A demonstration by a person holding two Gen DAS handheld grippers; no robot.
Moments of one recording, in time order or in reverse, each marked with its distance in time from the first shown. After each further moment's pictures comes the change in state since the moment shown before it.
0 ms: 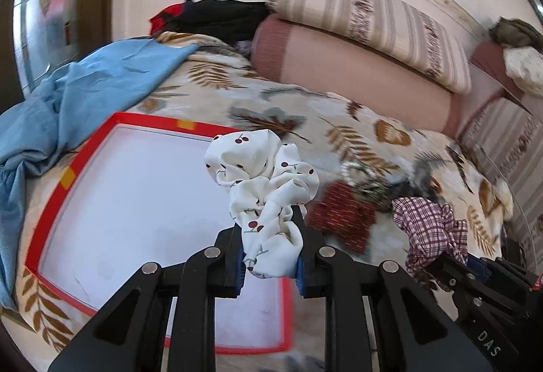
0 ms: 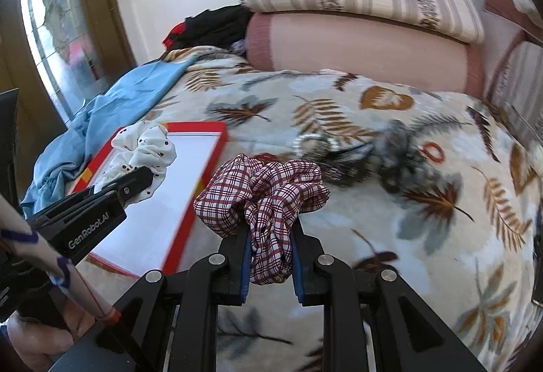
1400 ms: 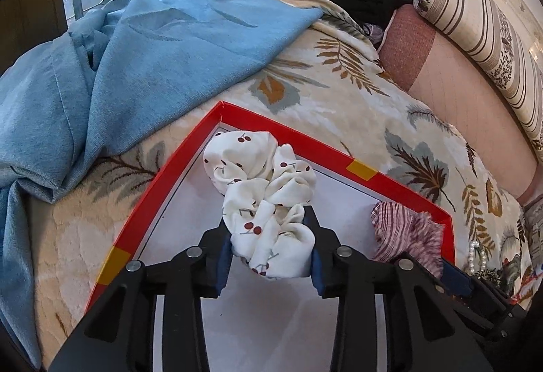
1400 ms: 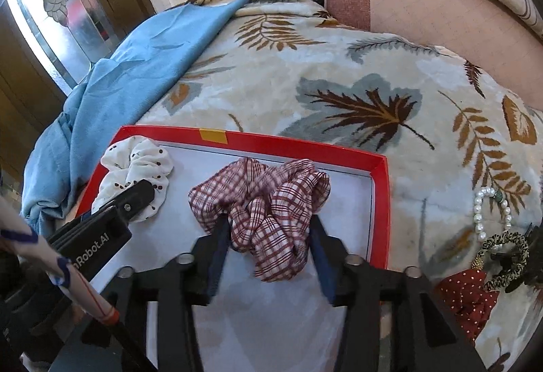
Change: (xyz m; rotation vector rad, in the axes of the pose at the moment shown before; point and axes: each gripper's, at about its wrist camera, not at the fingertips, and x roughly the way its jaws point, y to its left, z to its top) left arm 0.109 0.155 0.069 -0.265 0.161 0.196; right arm 0.188 0.128 0.089 -0.043 0.221 0.121
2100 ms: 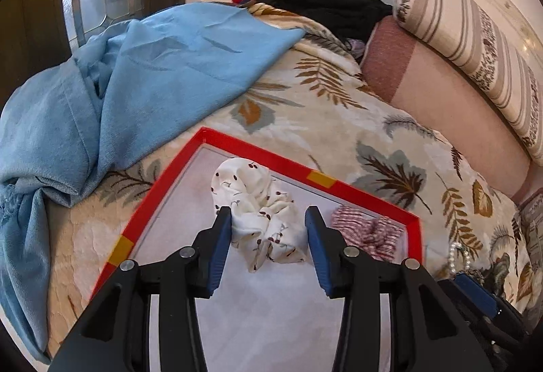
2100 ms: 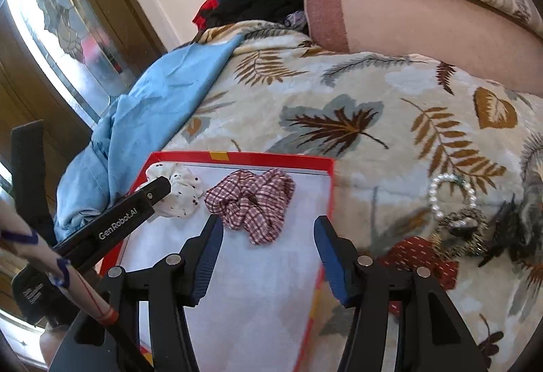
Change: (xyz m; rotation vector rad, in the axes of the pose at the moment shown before) left arm -0.041 -0.033 -0.002 0.039 -0.067 0.003; right arm -0.075 -0.038 -0.017 0.088 -0.102 0.088
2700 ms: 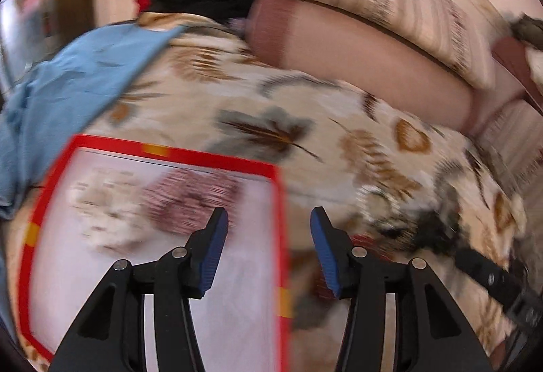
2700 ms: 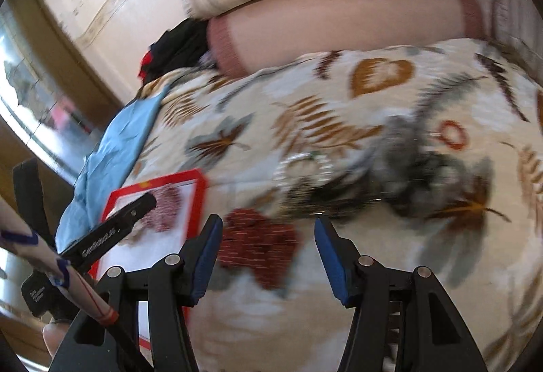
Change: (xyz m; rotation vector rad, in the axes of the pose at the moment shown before) left arm -0.016 -0.132 -0.052 0.264 0.047 -0.214; right arm -0.094 -0.154 -0.041 0.241 -0.109 -0.080
